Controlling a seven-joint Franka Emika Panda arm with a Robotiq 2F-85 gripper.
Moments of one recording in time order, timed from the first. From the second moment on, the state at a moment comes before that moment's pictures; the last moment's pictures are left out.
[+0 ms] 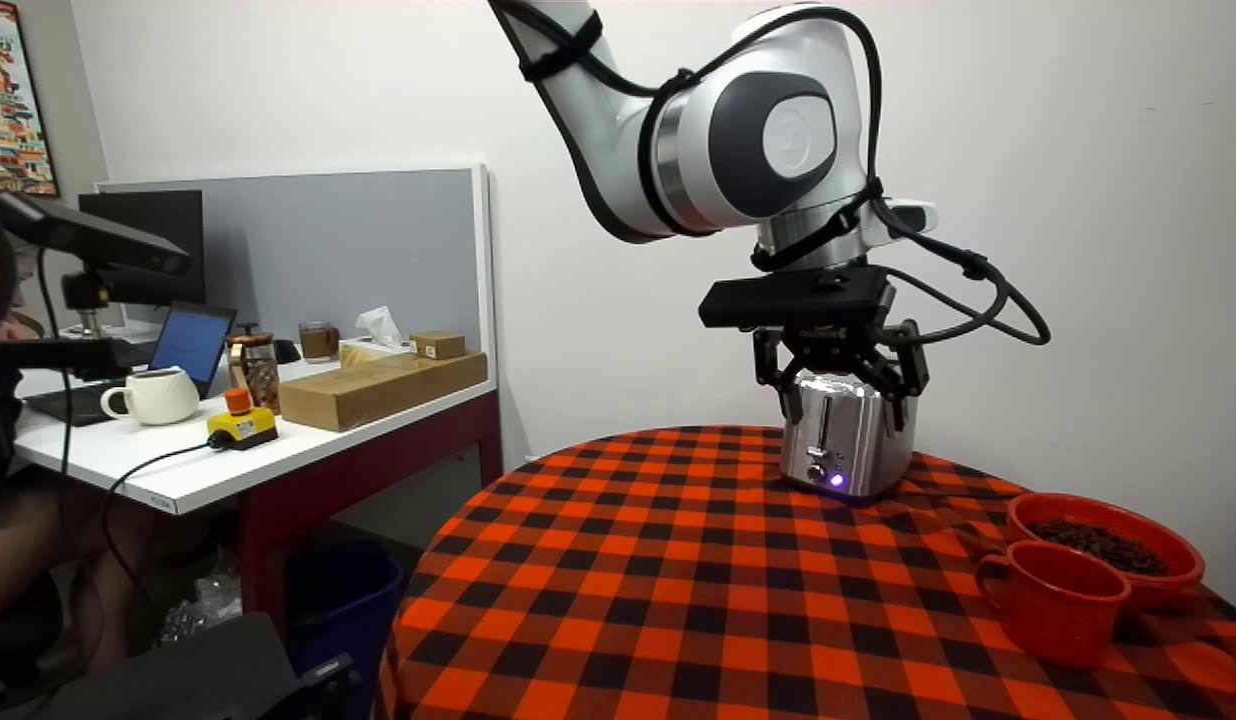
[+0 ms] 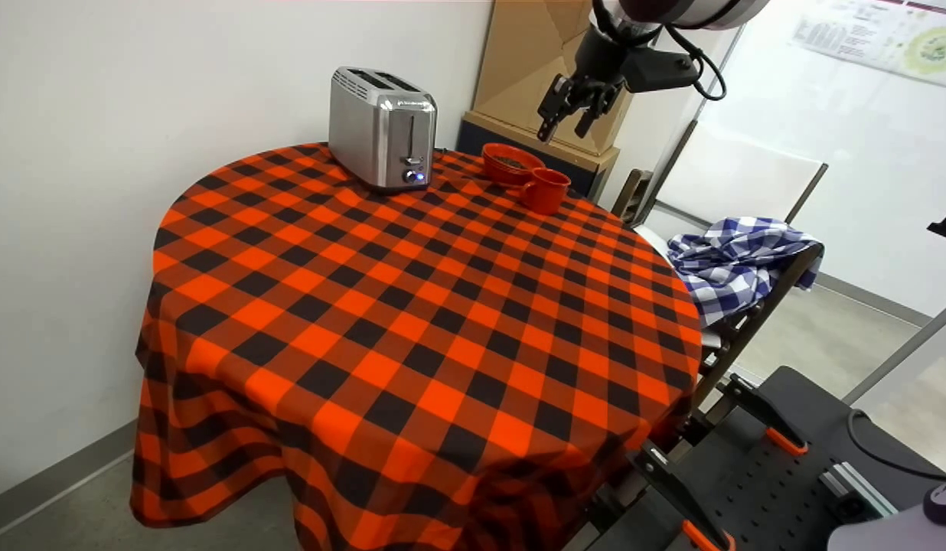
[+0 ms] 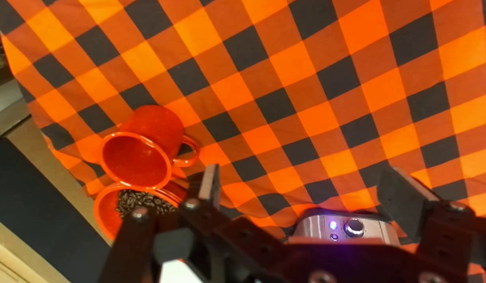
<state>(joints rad) -0.10 0.19 -0.10 -2.23 -0.13 2.74 -0.16</state>
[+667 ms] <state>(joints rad) -0.15 0.27 0.02 -2.21 0.13 2.74 -0.36</state>
